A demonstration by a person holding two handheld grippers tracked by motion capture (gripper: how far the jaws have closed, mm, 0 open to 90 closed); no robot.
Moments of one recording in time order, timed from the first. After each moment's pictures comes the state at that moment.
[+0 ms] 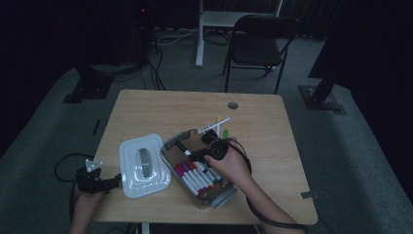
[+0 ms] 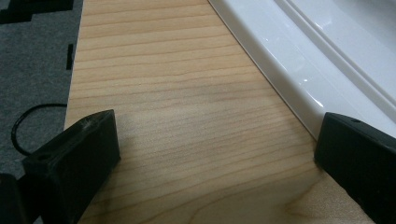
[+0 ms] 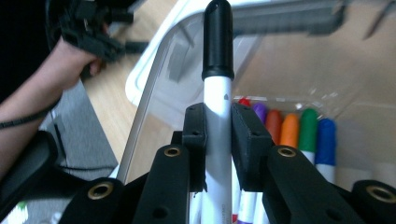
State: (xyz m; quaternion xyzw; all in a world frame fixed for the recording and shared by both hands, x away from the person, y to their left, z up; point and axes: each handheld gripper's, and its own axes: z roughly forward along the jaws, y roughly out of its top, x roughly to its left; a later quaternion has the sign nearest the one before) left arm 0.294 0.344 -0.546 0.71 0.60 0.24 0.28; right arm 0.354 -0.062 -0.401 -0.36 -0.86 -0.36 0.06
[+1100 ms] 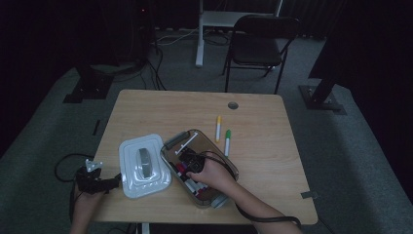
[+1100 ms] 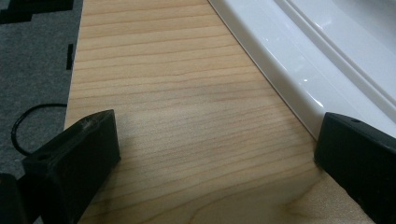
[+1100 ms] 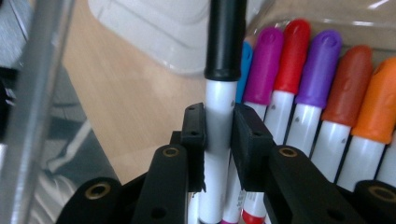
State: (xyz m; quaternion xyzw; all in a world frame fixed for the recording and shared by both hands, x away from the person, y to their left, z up) left arm 0.294 0.345 -0.546 0.71 0.60 0.24 0.28; right arm 0.353 -0.004 -0.469 -0.33 -0.92 -0.21 0.11
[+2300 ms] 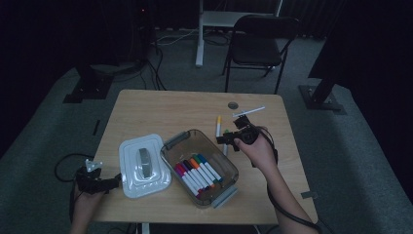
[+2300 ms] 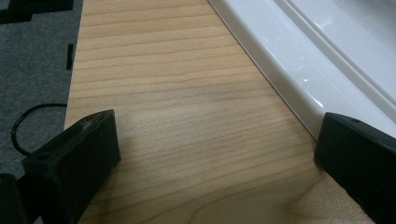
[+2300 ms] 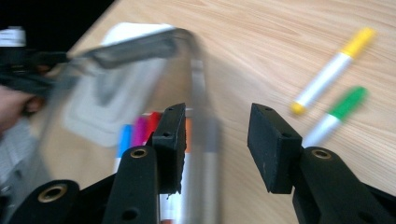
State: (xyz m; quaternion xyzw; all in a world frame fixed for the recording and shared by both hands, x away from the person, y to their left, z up) left arm 0.294 0.344 -0.546 0.71 0.60 0.24 0.28; right arm 0.400 -0.156 -0.399 -0.44 -0.81 -0.38 0.00
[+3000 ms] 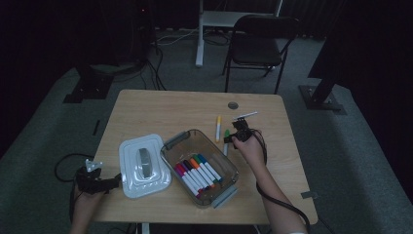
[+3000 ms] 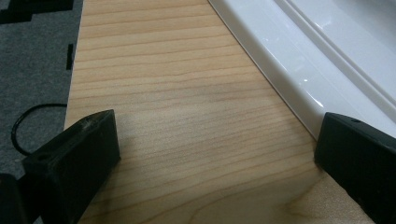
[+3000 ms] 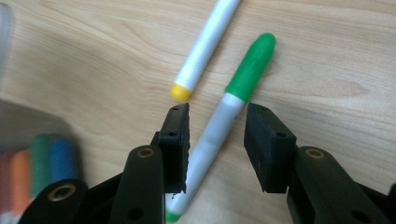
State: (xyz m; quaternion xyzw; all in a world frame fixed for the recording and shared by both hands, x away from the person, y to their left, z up) left arm 0.294 0.345 -0.546 0.71 0.60 0.24 0.28; right arm 0.467 -0.163 -0.496 -0.56 -0.78 -0.28 -0.03
